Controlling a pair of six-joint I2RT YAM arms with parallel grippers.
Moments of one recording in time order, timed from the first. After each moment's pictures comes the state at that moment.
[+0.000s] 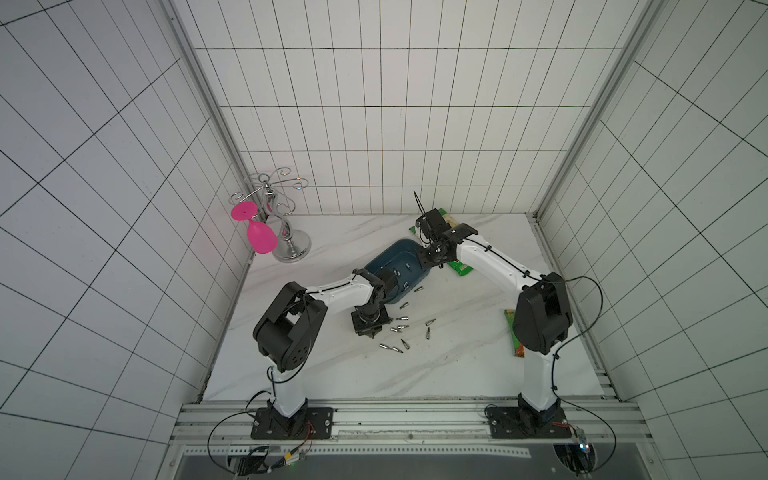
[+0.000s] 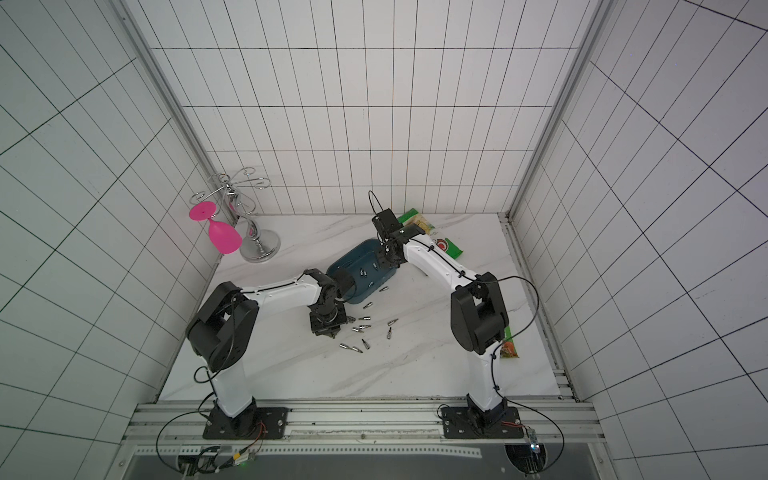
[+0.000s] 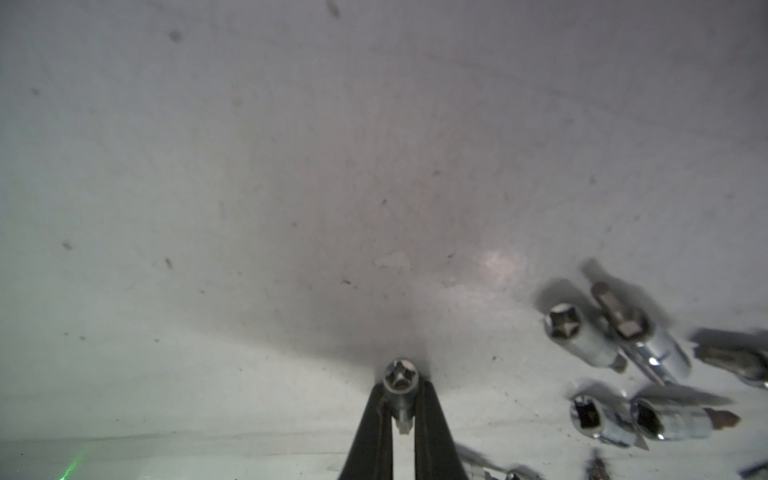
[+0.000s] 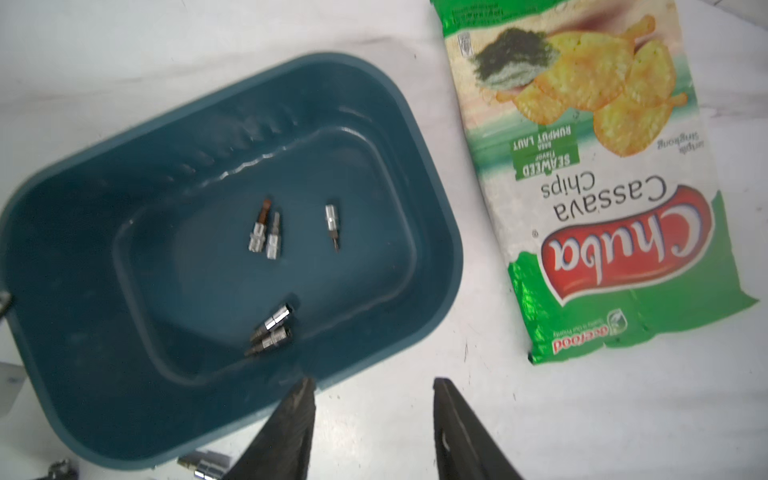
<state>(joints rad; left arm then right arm) -0.65 1.85 1.19 -0.96 0.09 -0.95 0.66 1.95 1.71 -0.85 0.13 0.16</state>
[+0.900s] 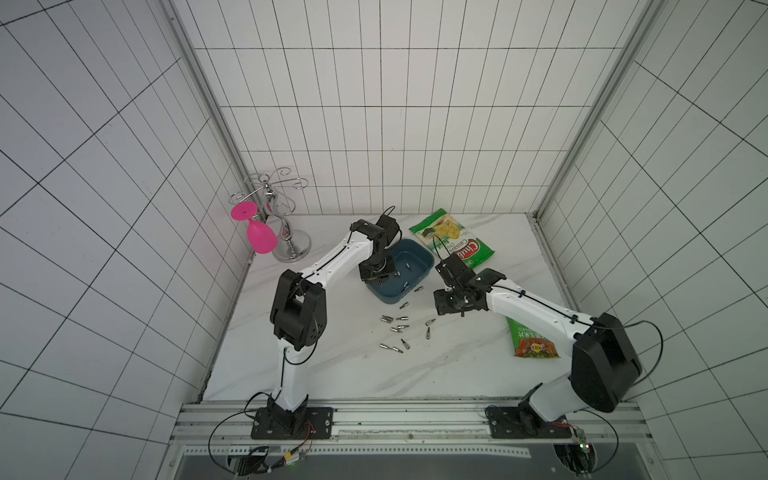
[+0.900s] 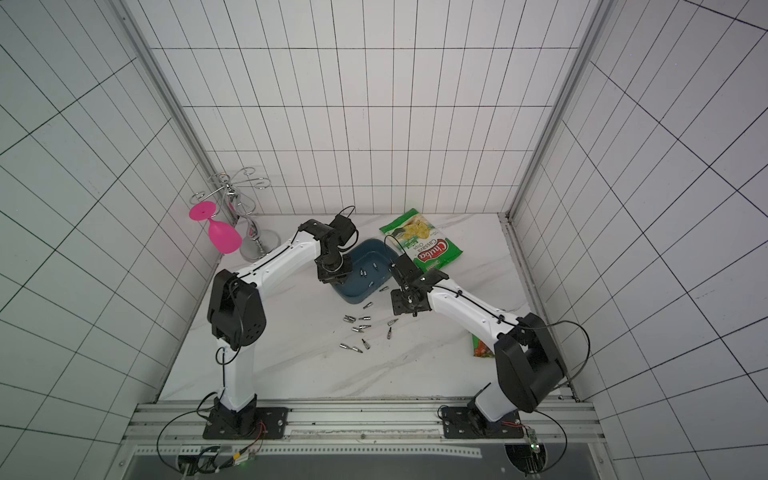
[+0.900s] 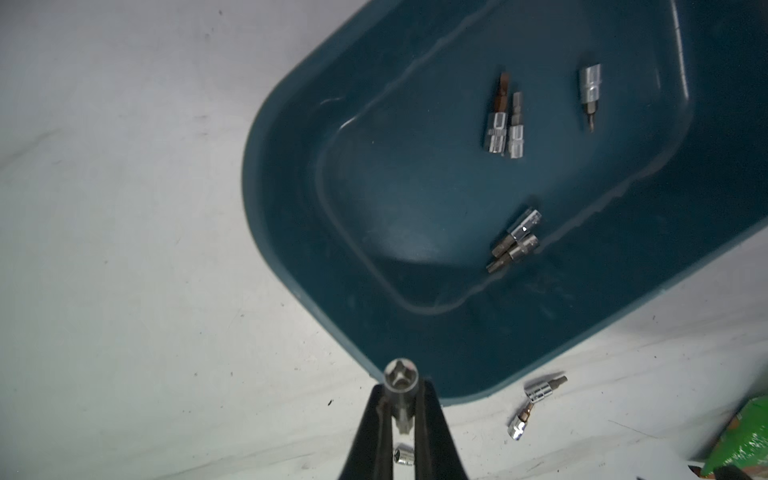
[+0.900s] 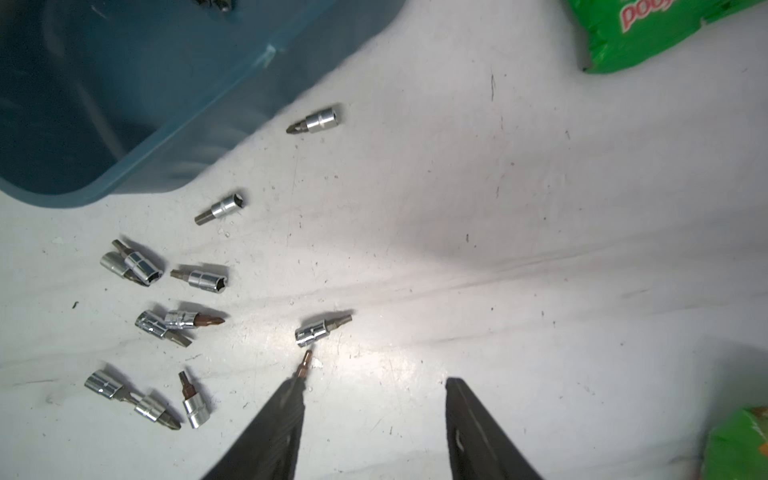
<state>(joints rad) -0.54 2.08 1.86 -1.21 0.06 -0.73 0.76 1.51 1.08 -0.75 0.10 0.44</state>
